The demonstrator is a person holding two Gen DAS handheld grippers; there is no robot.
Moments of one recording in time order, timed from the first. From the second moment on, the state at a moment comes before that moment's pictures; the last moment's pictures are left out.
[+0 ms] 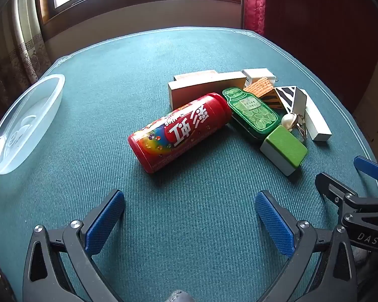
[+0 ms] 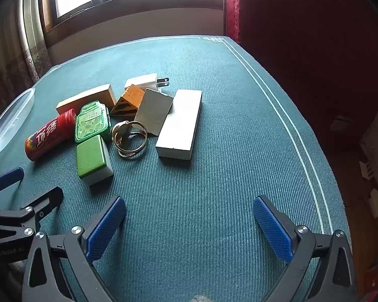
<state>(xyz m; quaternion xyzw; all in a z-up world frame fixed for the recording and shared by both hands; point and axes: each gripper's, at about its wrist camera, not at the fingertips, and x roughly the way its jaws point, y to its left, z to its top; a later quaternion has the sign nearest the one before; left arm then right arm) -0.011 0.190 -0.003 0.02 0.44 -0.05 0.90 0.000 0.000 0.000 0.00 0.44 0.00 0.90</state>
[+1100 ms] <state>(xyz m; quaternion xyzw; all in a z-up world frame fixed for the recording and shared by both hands) -0.010 0.191 -0.003 0.02 0.44 -0.05 0.90 0.004 -0.004 0.000 0.00 0.44 0.00 0.90</state>
